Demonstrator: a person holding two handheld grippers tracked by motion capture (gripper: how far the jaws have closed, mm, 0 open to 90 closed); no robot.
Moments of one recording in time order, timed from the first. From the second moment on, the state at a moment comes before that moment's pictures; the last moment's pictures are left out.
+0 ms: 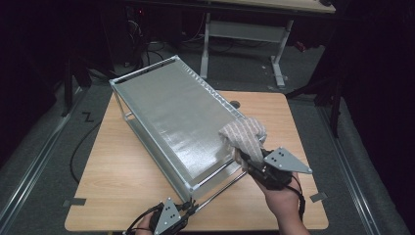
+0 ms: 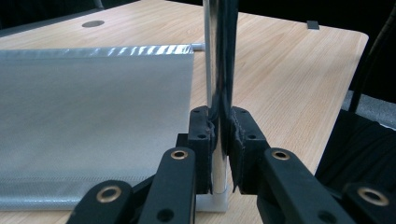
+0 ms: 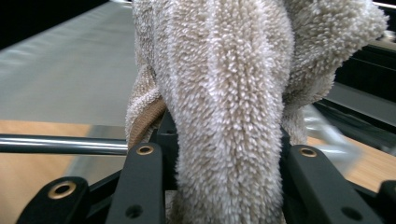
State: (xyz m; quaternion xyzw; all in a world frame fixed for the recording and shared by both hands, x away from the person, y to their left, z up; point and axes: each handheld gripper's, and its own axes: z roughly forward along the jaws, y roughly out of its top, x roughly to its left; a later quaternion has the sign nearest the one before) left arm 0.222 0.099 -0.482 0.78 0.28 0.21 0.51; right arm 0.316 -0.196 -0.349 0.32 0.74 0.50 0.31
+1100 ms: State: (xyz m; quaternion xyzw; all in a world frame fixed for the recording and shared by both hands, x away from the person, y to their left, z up) left arm 0.232 0.091 -0.483 0.78 0.28 0.19 0.52; right arm 0.273 -0.262 -0.377 0.38 0.72 0.48 0.34
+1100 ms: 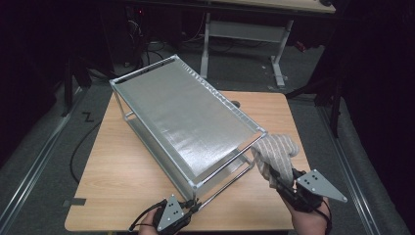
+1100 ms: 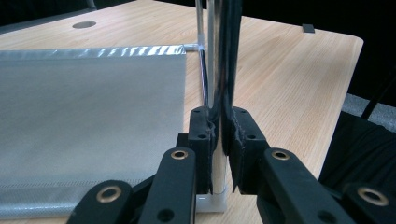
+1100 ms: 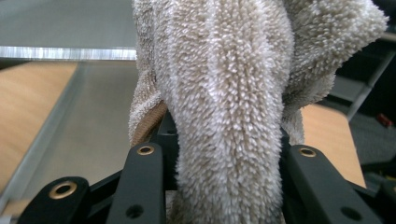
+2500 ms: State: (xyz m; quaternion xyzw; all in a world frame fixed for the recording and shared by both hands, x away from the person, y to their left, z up) left arm 0.229 0.088 -0.491 0.80 0.29 0.21 0.49; right arm 0.303 -0.223 -0.405 0.36 0.75 0.48 0.28
